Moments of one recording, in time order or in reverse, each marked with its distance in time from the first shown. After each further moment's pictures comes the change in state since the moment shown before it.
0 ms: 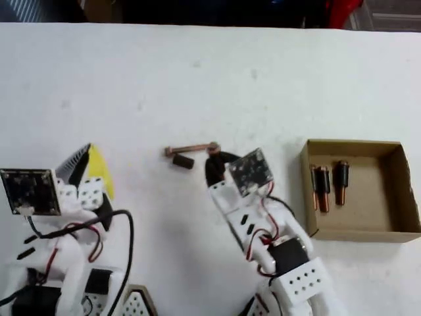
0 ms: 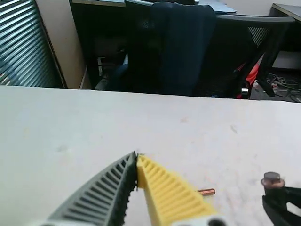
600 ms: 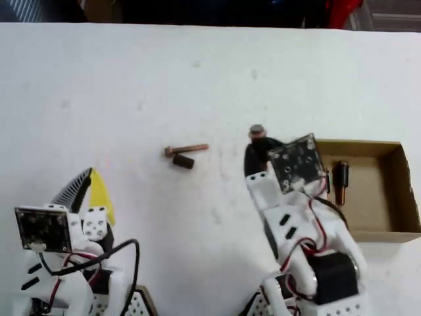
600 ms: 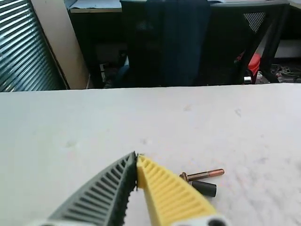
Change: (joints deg) left arm 0.0 -16.0 6.3 8.6 -5.5; right arm 12.2 -0.2 -33.8 33.5 6.0
